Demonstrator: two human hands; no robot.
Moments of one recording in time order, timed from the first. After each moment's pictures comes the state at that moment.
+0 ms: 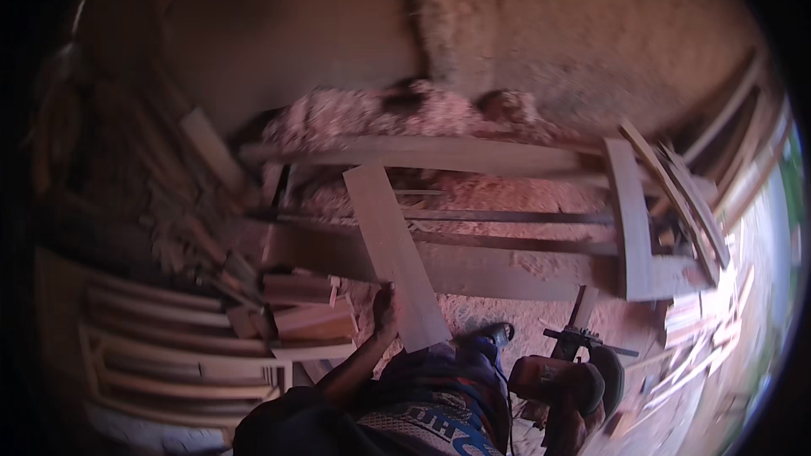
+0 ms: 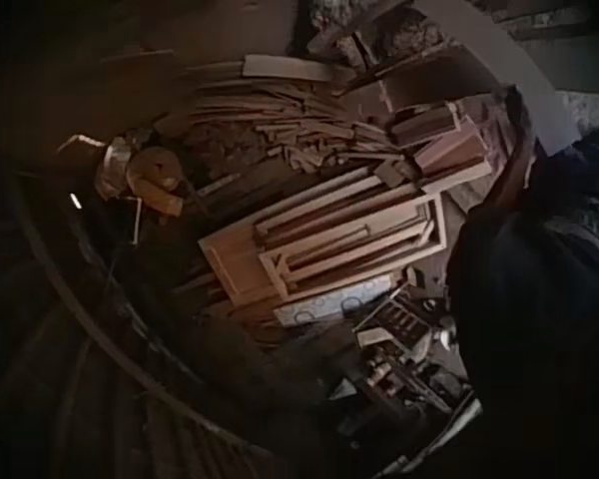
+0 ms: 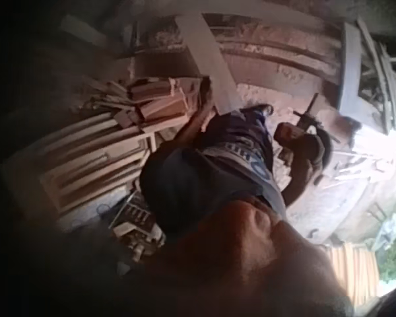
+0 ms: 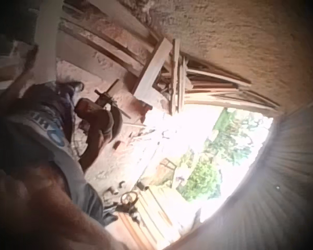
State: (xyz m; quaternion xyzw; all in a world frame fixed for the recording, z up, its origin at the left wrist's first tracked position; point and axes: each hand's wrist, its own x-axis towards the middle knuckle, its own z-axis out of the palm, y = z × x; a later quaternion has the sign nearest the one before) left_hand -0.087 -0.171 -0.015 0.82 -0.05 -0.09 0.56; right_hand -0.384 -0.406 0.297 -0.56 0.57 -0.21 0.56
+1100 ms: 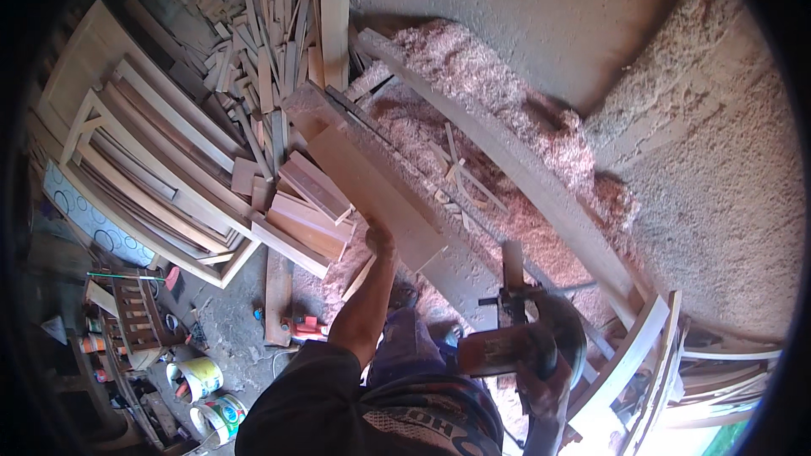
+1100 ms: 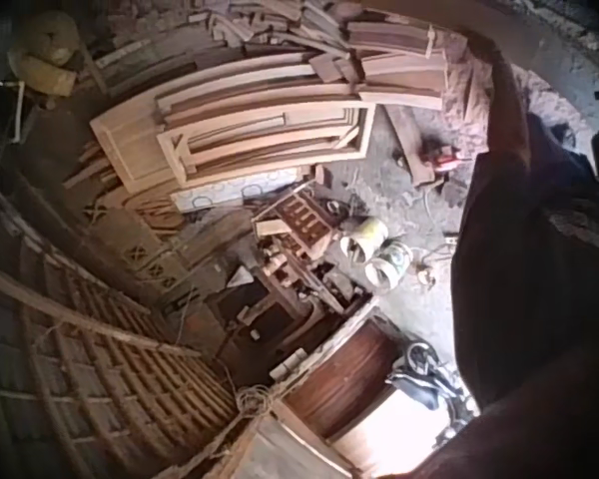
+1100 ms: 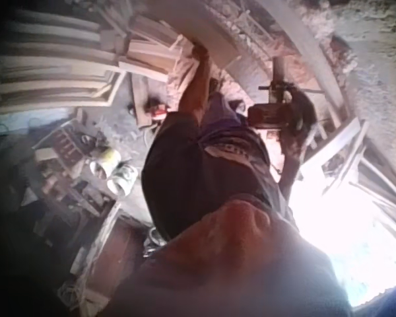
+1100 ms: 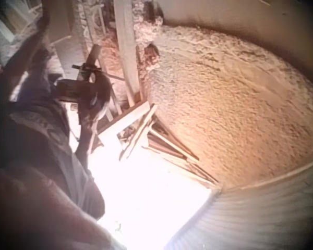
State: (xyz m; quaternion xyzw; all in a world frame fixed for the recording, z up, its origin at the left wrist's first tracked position) left_hand 0.028 -0.110 -0.129 0.77 0.44 0.09 0.45; right_hand -0.174 -0.472 0.289 -0.80 0.15 0.13 0.56
